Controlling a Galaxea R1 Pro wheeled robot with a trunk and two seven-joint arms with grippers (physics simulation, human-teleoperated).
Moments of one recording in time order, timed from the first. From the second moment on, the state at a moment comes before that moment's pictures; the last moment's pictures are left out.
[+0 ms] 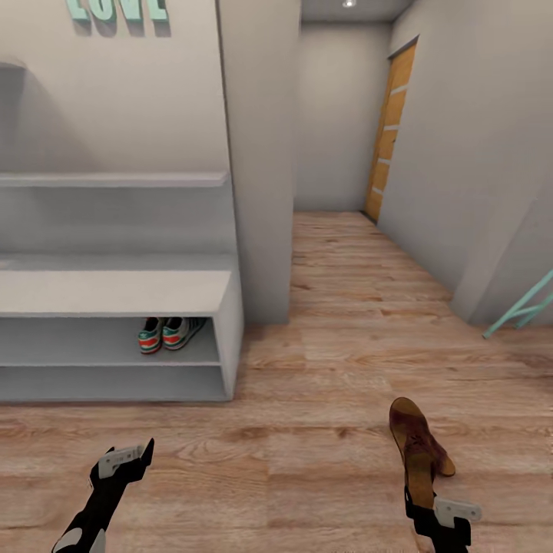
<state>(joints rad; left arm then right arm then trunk) -0.38 0.08 0.54 -0.52 -0.10 -0.48 -0.30 -0.34 -0.15 0.03 -0.25 -0.14 -0.62 -0.11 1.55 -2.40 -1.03</state>
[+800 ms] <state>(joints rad) -0.38 0.08 0.54 -0.52 -0.10 -0.49 -0.30 -0.35 -0.15 0.03 -0.25 -0.14 -0.62 -0.11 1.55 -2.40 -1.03</state>
